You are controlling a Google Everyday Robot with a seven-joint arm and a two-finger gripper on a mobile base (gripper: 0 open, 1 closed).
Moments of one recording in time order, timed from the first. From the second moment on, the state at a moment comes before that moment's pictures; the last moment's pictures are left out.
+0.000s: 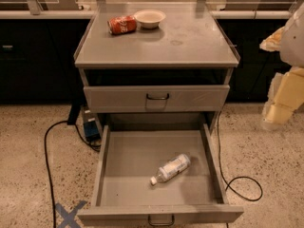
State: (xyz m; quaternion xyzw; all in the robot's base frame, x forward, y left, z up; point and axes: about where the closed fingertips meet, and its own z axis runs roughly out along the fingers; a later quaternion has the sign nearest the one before) arm 0.438 -0.217 0.976 -0.60 0.78 -0.03 0.16
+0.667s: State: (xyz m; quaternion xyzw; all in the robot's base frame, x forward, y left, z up) arm 0.440 -0.213 0.965 -0.61 0.77 -0.02 0.17
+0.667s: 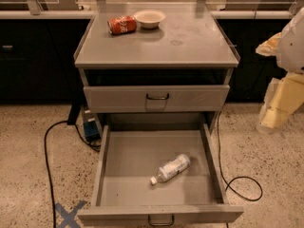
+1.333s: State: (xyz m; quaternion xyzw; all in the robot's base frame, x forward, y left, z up) arm 0.455 -0.207 0.837 -0.63 0.74 0.12 0.21
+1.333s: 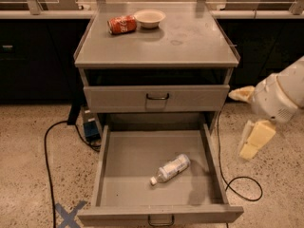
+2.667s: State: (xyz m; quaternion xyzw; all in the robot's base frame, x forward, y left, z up) arm 0.509 -0.171 0.683 -0.69 0.69 0.09 0.22
